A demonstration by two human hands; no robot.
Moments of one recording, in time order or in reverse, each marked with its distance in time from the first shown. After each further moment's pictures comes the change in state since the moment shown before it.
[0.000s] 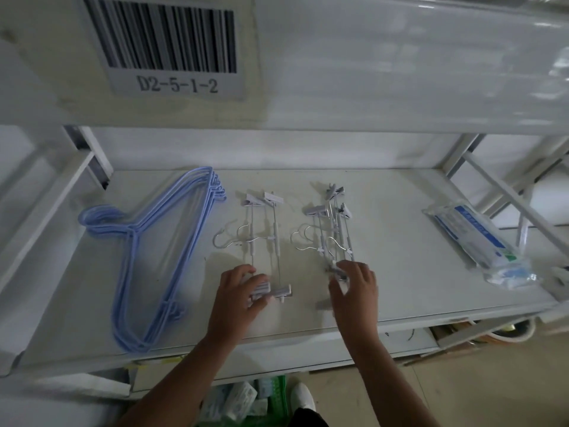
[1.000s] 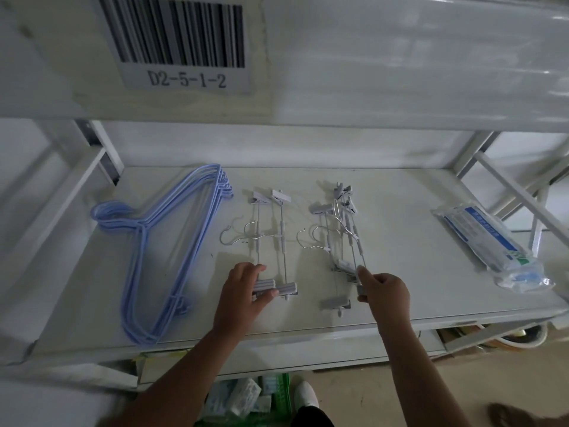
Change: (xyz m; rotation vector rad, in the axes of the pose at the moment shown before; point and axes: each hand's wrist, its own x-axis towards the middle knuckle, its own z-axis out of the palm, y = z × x) left_hand 0.002 0.003 -0.004 -0.073 0.004 -0.088; right_hand 0.029 0.020 -0.026 0.189 -0.163 0.551
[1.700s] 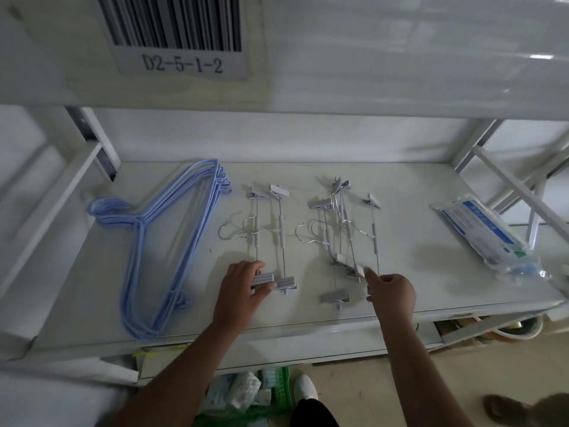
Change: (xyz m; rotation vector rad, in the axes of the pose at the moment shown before) left_hand 0.001 0.001 0.000 -0.018 -0.006 -0.012; right_hand 0.001 0.013 -0.004 -0.087 0.102 0.018
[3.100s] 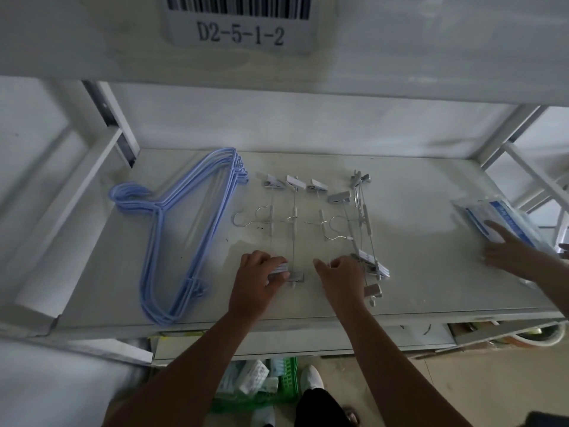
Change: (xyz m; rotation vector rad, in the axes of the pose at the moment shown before) left_hand 0.000 0.002 -0.001 0.009 0.015 -0.006; right_hand -0.024 -0.037 0.095 -0.088 -0.164 -0.193
